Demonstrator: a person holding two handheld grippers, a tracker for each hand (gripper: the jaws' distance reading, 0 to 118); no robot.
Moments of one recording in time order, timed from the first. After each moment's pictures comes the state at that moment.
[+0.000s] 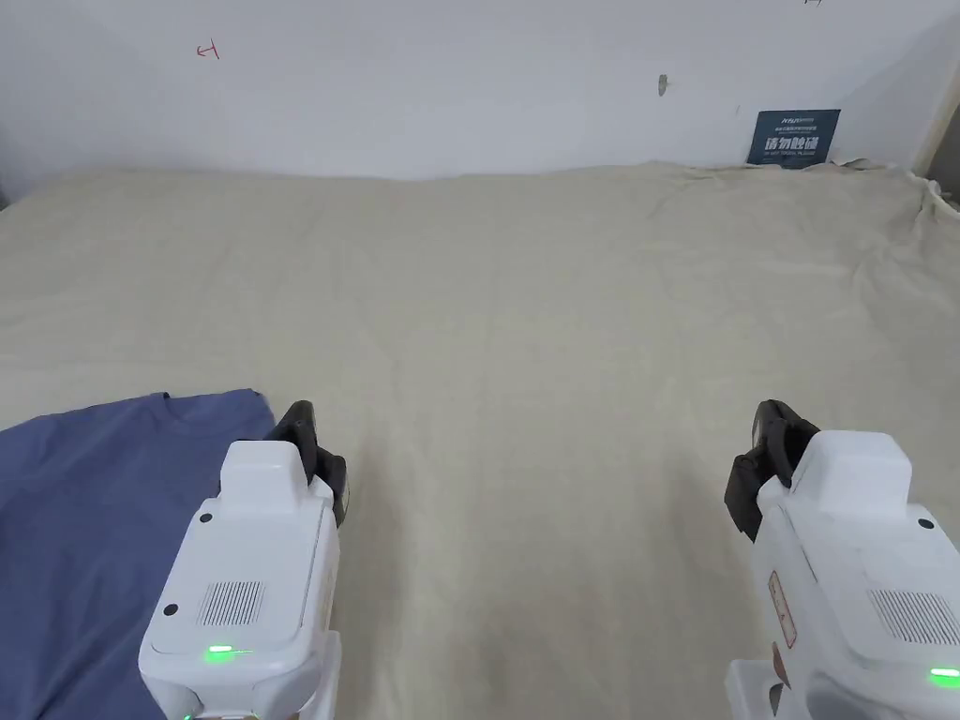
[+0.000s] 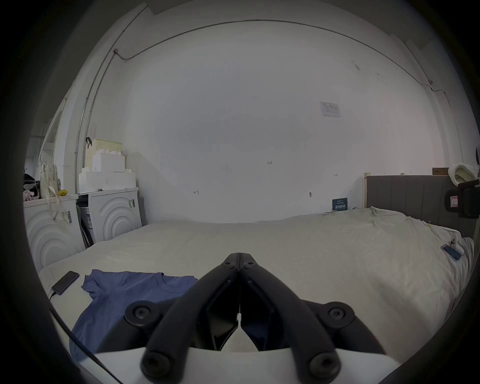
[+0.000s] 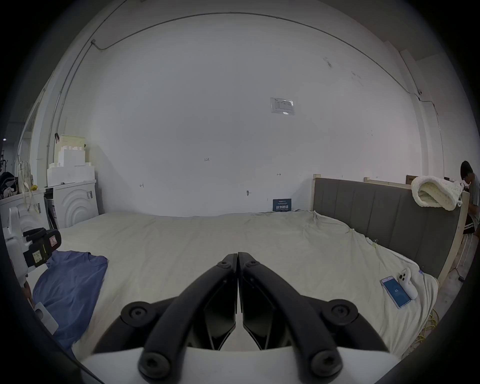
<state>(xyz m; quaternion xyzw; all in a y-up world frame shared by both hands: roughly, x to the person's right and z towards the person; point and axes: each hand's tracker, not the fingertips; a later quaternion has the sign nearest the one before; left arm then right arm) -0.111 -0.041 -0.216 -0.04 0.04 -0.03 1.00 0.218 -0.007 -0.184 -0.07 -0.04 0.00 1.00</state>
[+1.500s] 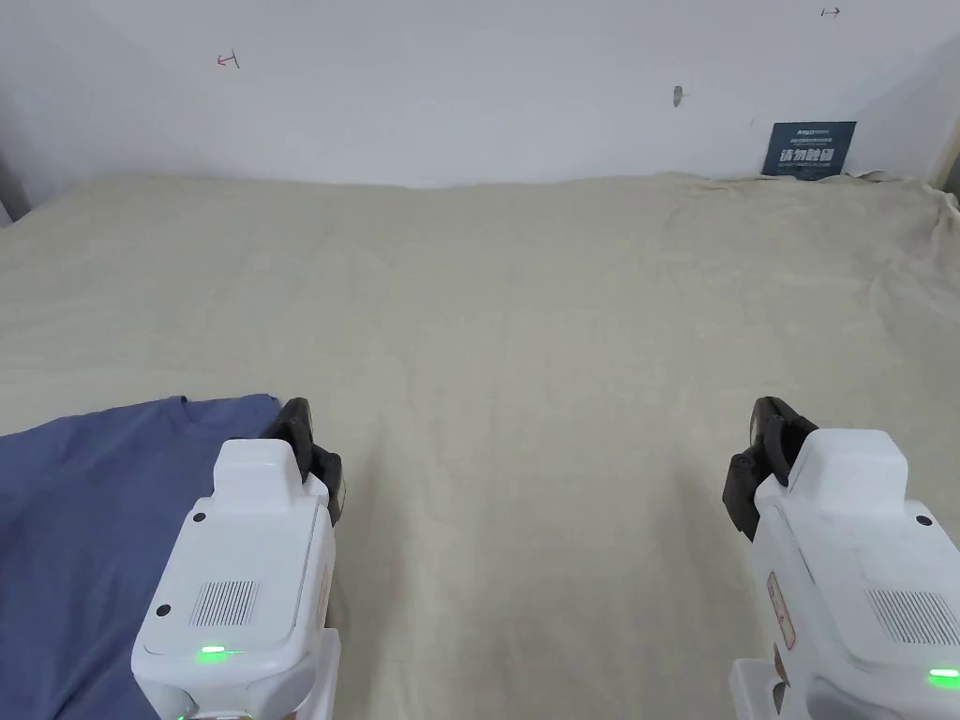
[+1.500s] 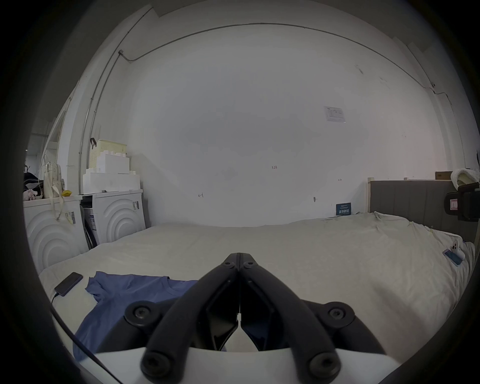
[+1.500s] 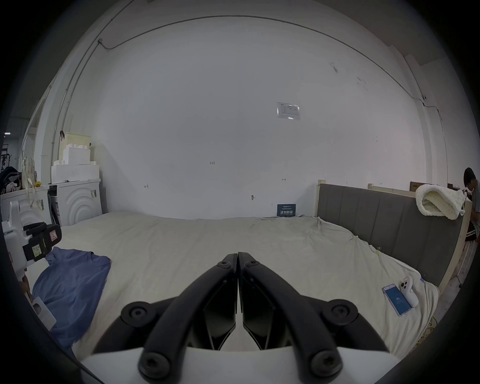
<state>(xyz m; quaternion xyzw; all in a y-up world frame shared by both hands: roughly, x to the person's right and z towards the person) -0.127 -0.031 -0.212 -0.02 0.06 -0.03 1.00 0.203 0.002 -0.189 -0.06 -0.02 0.02 1.00</state>
